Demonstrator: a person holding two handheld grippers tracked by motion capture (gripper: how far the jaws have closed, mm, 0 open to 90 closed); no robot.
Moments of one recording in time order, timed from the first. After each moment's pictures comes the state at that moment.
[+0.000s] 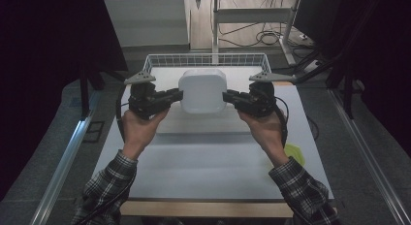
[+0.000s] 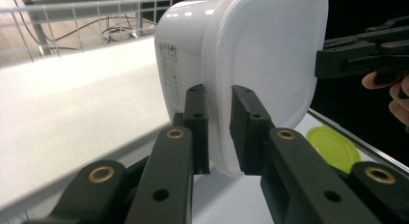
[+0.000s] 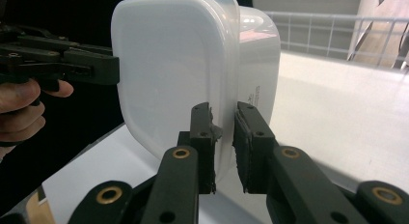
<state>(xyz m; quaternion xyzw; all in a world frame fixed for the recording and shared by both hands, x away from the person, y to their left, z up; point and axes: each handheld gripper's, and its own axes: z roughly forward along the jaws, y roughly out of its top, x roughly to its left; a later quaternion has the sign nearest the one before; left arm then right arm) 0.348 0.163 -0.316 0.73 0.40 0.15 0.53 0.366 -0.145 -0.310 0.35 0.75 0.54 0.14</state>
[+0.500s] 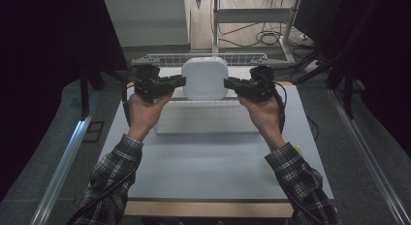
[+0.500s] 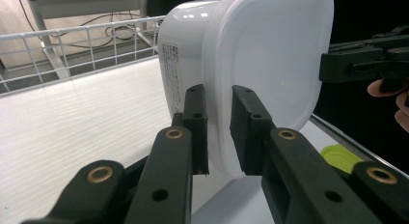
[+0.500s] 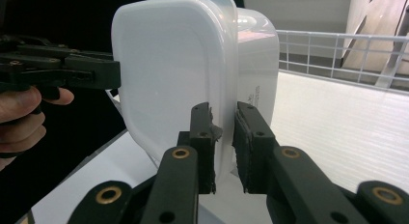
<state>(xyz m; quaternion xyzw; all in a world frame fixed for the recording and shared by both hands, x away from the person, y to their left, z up) 0.387 0.159 -0.307 0.72 0.42 0.15 0.53 0.403 -0.146 -0.301 0.38 0.74 0.54 0.13</state>
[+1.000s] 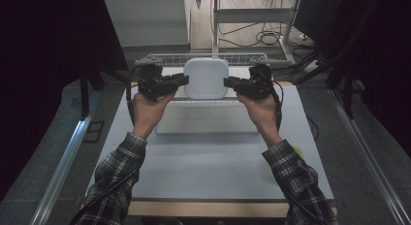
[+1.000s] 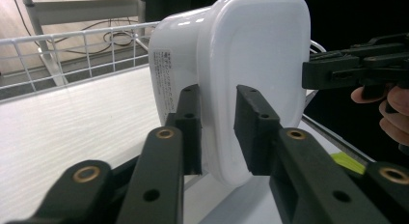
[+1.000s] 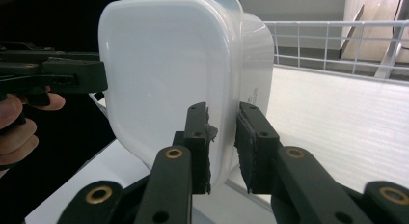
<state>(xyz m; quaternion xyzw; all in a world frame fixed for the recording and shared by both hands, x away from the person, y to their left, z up) 0.397 0.155 -0.315 0.72 0.41 0.15 0.54 0.422 -0.145 -0.312 0.40 0.74 0.54 0.12</state>
